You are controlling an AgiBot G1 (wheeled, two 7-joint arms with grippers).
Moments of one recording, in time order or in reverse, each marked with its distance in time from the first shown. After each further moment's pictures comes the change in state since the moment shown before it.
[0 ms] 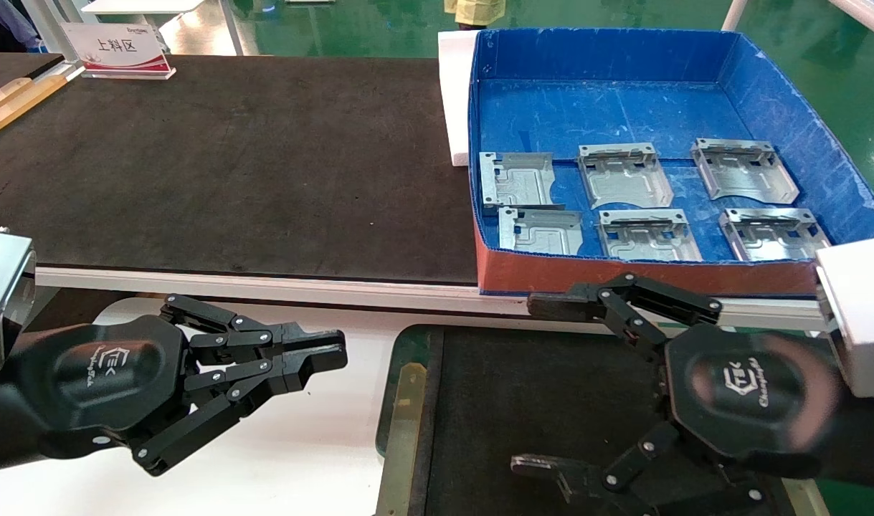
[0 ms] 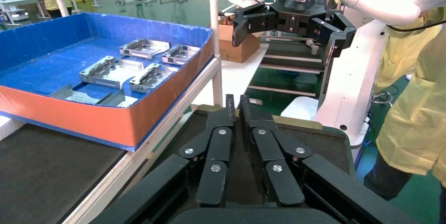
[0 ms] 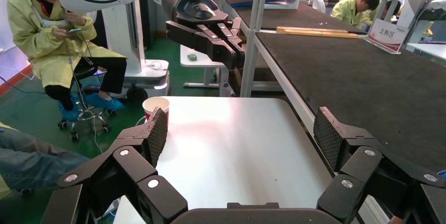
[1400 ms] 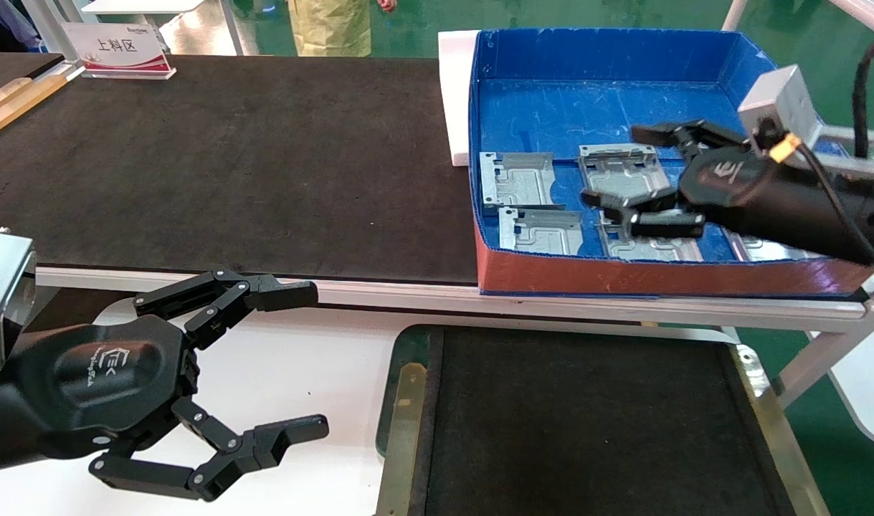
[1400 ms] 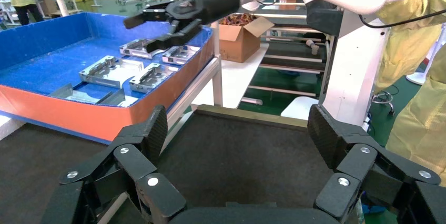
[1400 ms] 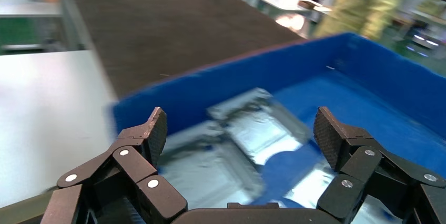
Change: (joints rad) left arm 0.000 0.000 0.000 0.000 0.000 0.000 0.000; right arm 0.432 -0.206 -0.098 -0.652 -0.406 0.254 -0.201
